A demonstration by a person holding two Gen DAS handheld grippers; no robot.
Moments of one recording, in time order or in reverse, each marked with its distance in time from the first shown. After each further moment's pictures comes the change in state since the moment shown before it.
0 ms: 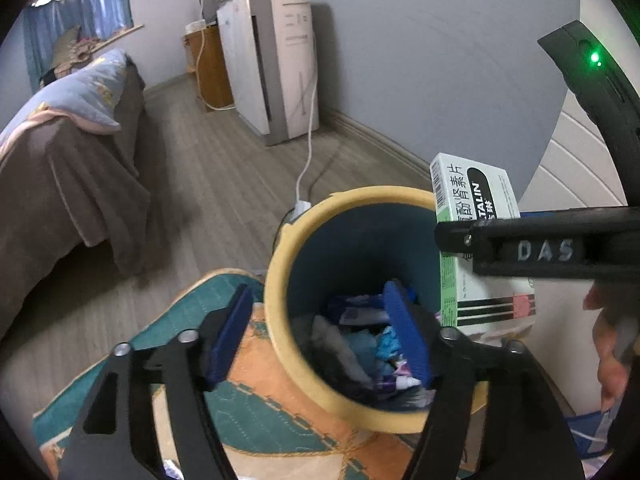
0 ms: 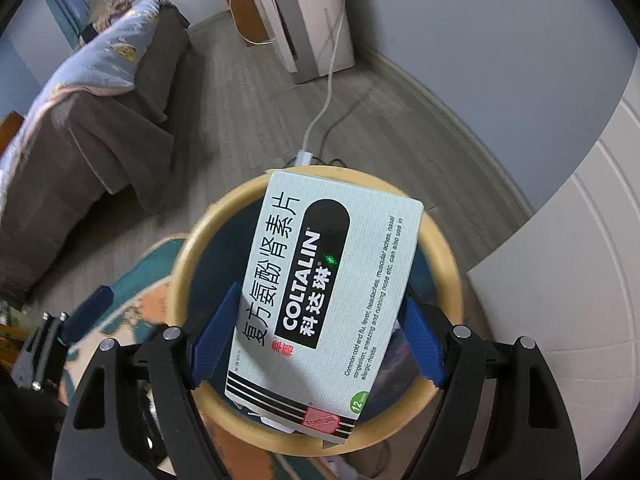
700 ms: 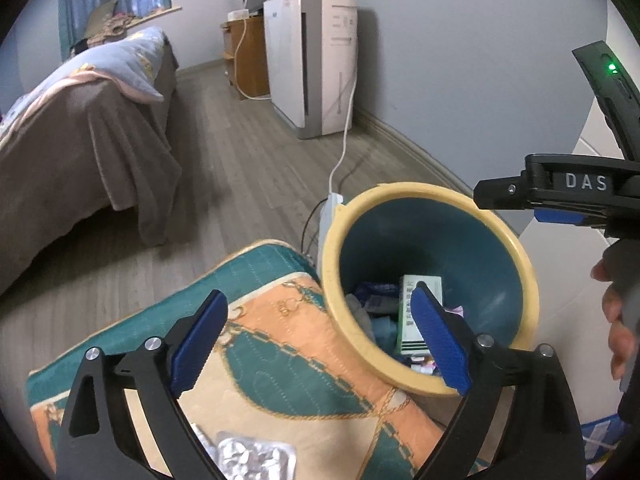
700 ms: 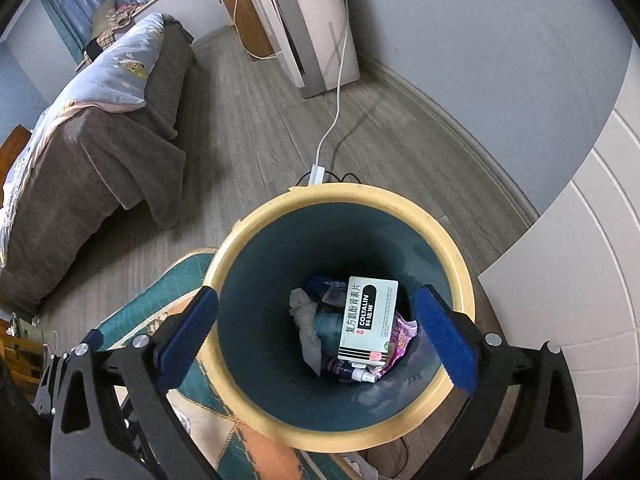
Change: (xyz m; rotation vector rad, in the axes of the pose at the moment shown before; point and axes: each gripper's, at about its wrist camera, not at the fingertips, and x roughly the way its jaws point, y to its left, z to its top) left arm -0.031 0.045 -0.024 -0.120 -0.007 0.042; right arm -0.017 0.018 0.006 0.010 -0.049 0.009
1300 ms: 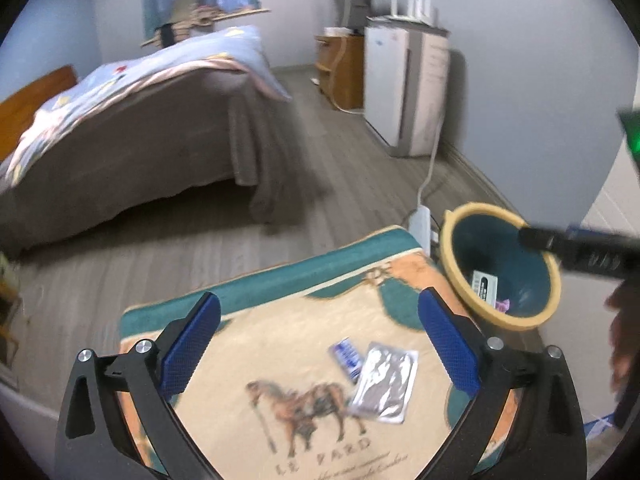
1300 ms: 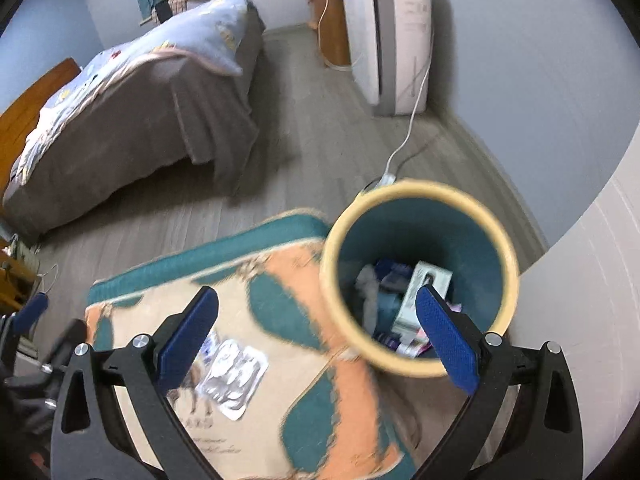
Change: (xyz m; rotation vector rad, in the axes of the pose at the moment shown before) left arm -0.155 0.117 -0.054 -0.191 -0.048 0.217; right arm -0.065 0.121 -0.074 -0.242 -0.039 0.044
